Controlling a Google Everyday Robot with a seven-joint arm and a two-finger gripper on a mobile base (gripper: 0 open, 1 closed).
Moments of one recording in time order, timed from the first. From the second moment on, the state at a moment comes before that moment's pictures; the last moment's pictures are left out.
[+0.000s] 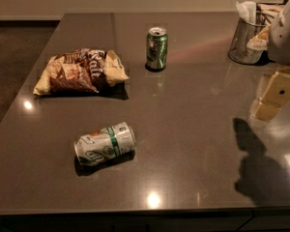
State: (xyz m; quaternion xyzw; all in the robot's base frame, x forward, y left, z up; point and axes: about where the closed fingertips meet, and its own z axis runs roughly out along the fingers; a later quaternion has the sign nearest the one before) arm 0.438 -0.216 0.977 -0.60 0.78 -0.04 0.16
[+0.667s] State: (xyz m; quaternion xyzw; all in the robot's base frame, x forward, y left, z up) arm 0.441 -0.193 0.973 -0.63 0.76 -0.03 0.17
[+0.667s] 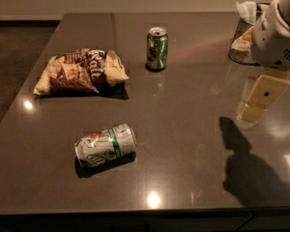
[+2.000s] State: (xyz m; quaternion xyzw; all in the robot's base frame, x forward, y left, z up) arm 0.403 -0.020 0.925 -0.79 0.60 0.01 0.15
